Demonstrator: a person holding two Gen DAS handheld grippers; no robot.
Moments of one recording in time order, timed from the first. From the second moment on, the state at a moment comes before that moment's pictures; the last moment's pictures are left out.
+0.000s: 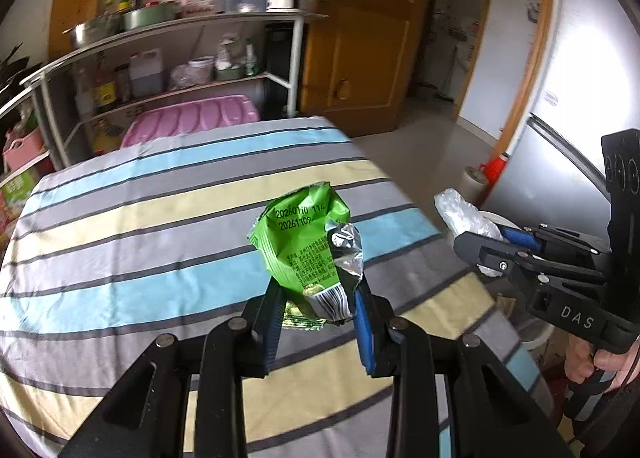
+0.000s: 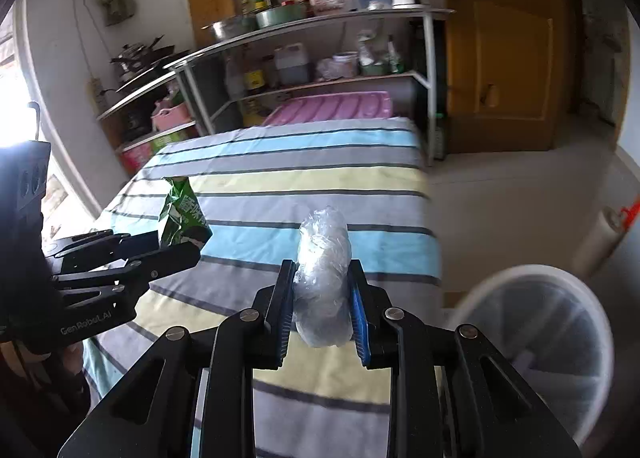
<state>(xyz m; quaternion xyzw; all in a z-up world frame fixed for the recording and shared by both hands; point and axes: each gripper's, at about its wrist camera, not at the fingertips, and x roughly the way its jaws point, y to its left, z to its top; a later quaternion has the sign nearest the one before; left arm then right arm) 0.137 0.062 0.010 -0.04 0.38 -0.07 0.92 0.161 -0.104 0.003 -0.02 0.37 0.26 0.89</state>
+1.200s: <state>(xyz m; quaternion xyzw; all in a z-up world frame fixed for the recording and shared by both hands) 0.165 -0.158 -0.014 0.05 0.42 -0.23 0.88 0.138 -0.309 -0.031 0.06 0.41 0.06 0.91</state>
